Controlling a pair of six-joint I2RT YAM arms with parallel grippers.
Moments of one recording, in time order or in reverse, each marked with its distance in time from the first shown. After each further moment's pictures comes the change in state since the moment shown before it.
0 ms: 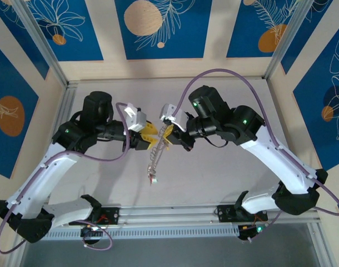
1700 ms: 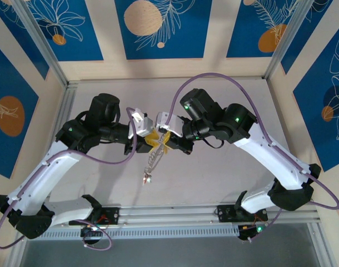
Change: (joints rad) left arm -0.053 0.026 0.040 -0.113 -0.129 0.069; right arm 0.042 0.053 0.047 -0.106 0.040 -0.097
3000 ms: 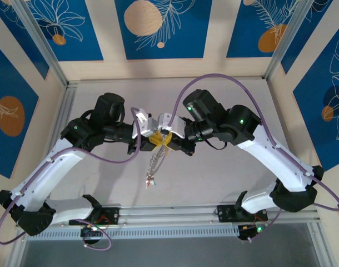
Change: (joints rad) left arm -0.028 0.032 0.000 0.025 0.002 0.011; right arm 0.009 -0.027 -0.003 0.001 -0.007 0.000
